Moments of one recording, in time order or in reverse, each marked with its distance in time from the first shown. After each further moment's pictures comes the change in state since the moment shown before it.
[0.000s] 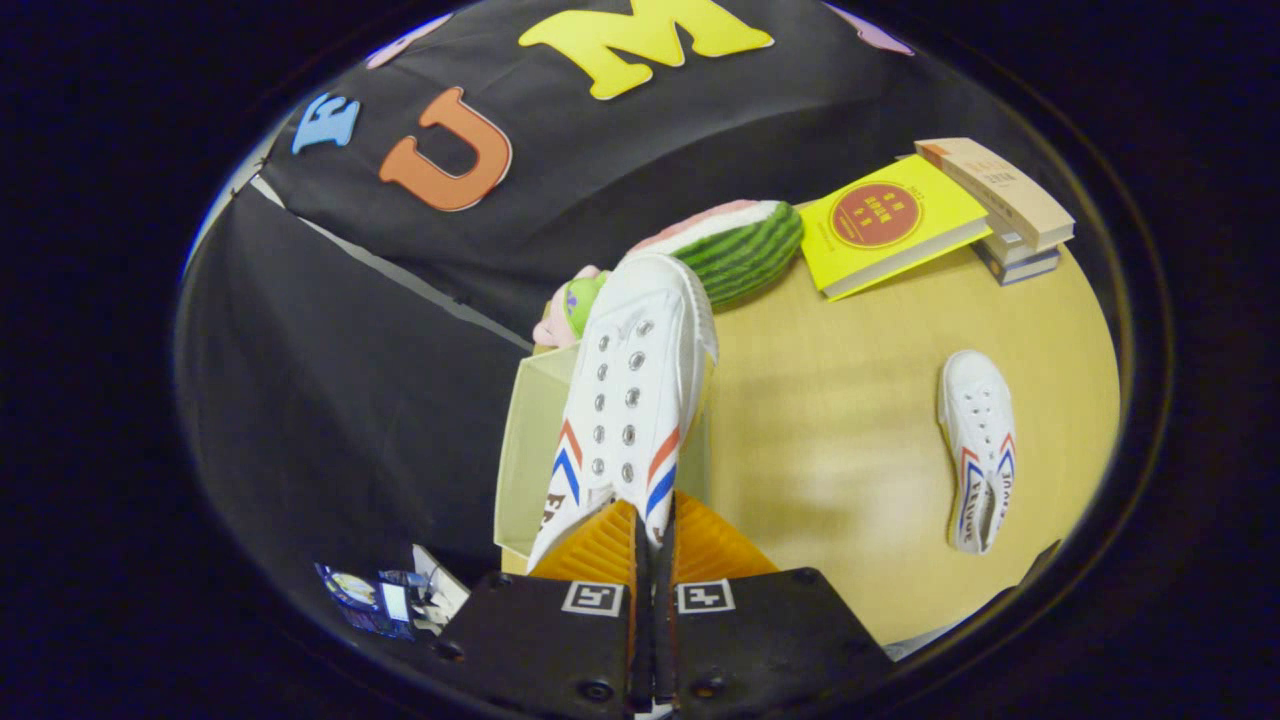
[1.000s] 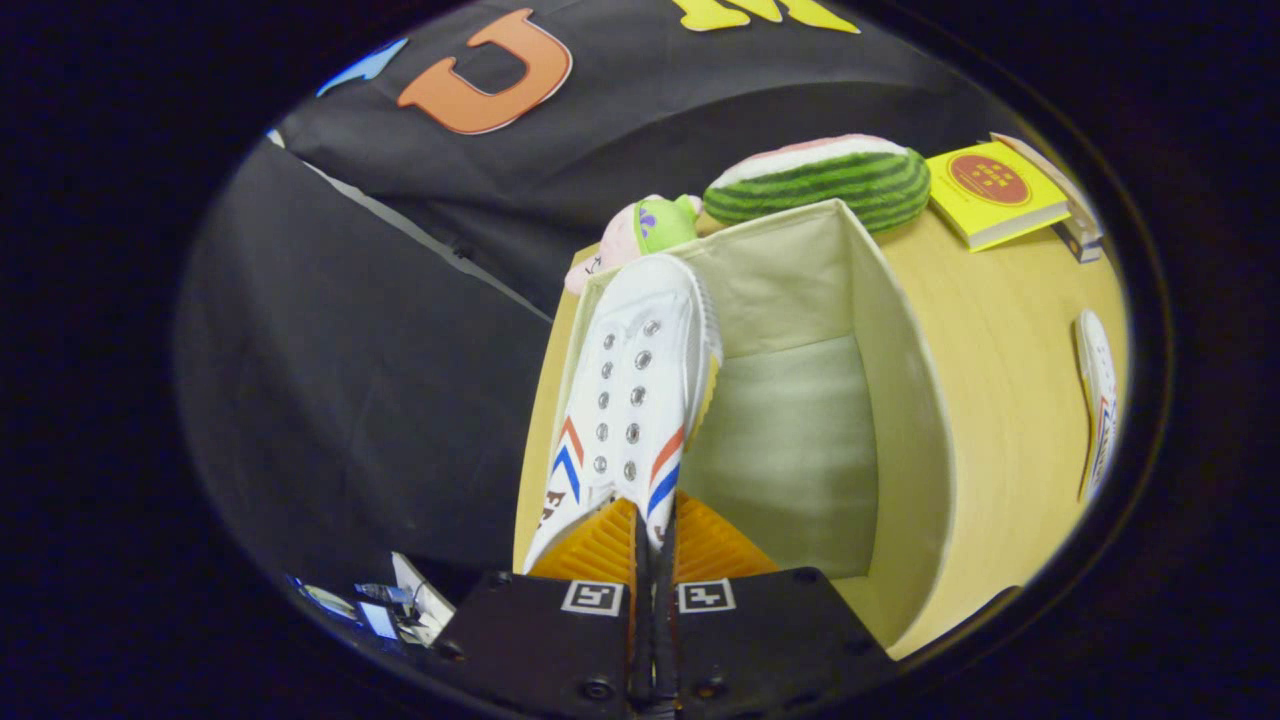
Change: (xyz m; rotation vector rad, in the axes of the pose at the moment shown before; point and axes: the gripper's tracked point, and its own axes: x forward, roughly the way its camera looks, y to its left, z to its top) arm 0.170 0.092 -0.067 -0.074 0.021 -0.059
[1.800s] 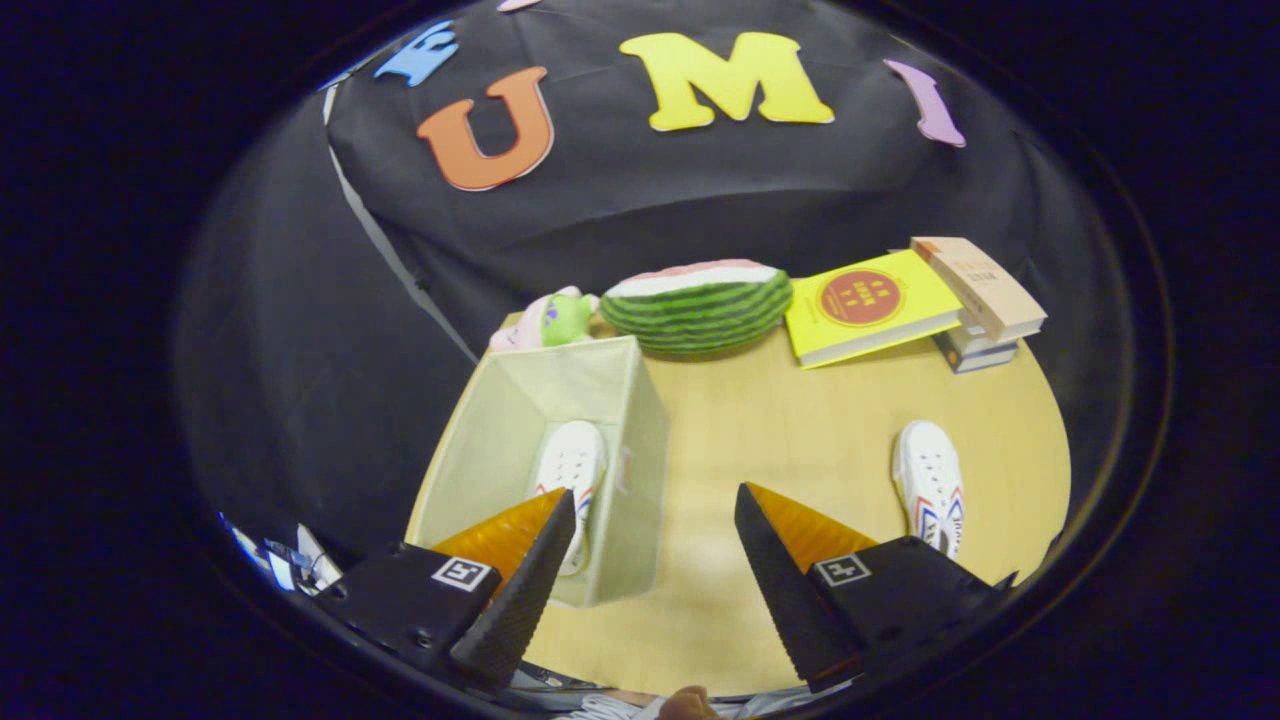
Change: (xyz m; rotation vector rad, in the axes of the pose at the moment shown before) arm -0.158 -0.153 0.052 -0.167 -0.241 -0.275
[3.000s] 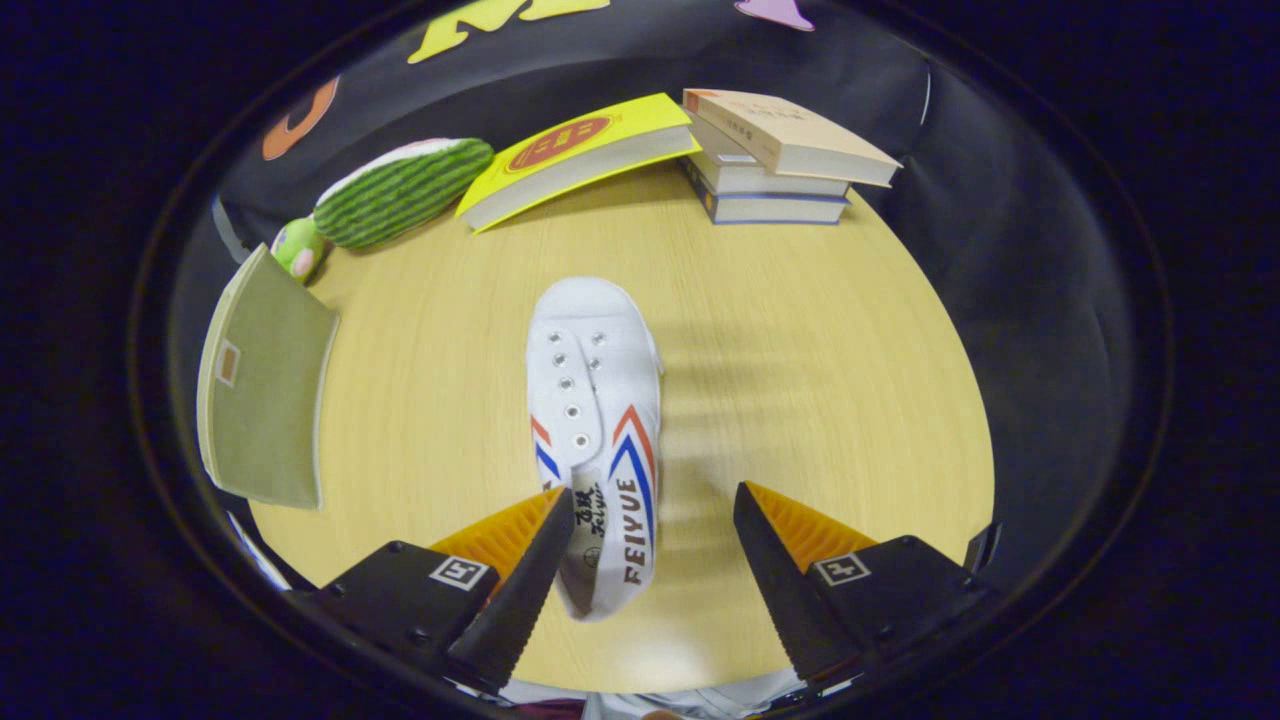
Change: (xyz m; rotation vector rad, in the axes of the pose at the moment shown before) arm 0.027 -0.302 -0.120 0.081 0.357 -0.297
